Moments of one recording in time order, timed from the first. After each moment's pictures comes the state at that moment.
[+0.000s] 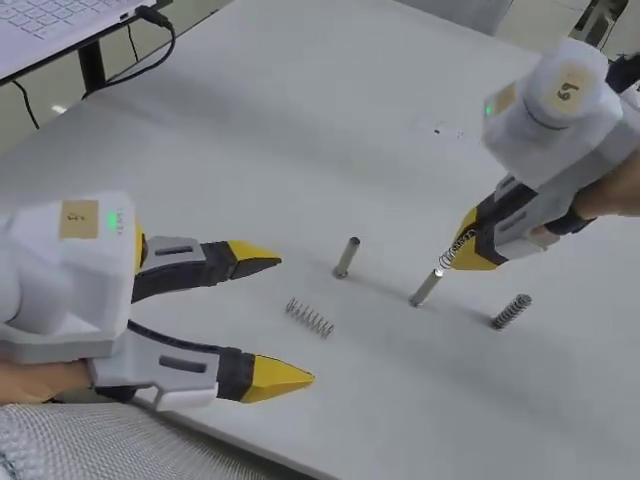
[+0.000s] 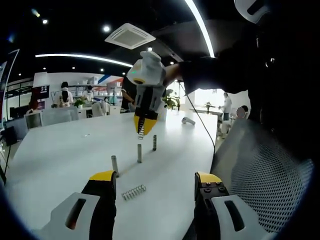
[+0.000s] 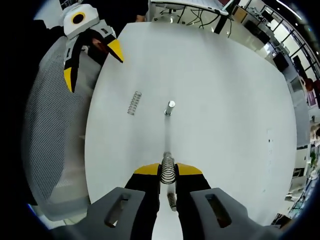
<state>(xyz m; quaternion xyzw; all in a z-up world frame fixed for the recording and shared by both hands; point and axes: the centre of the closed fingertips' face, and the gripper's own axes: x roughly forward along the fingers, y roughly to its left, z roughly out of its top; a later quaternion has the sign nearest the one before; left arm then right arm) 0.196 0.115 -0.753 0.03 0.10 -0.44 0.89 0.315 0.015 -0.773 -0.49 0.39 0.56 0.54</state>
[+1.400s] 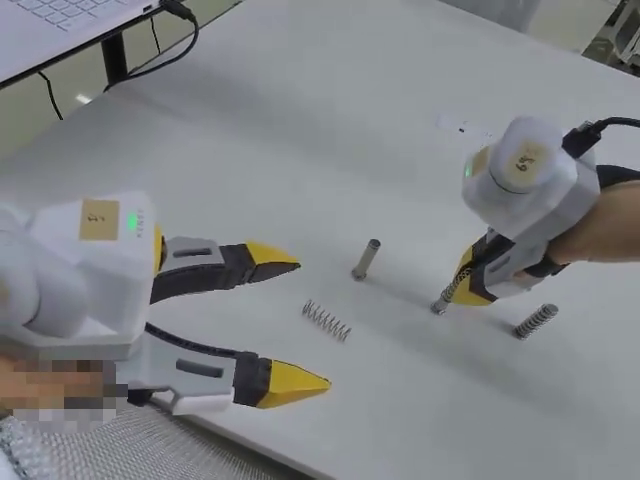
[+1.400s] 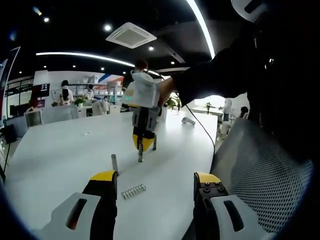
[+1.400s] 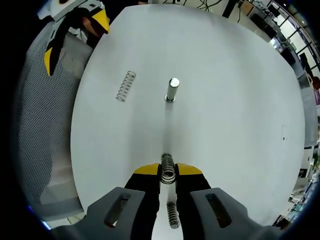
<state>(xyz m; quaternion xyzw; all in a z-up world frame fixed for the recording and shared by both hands) 0.196 0.112 -0.754 0.02 0.10 -0.44 0.89 0.322 0.007 -0.830 -0.50 0.41 0.56 0.52</state>
